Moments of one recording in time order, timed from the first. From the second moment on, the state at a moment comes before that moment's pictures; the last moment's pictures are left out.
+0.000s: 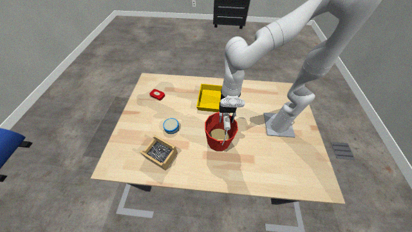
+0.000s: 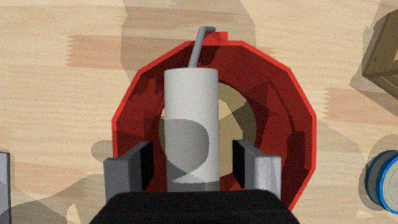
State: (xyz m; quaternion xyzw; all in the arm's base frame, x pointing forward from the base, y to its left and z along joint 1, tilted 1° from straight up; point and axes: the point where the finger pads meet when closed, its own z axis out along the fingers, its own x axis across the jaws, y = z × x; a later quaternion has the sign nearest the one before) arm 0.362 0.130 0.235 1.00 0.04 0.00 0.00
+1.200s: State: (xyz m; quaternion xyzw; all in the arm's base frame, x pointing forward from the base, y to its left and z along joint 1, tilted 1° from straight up) arm 0.362 0.130 0.235 1.00 0.04 0.00 0.00
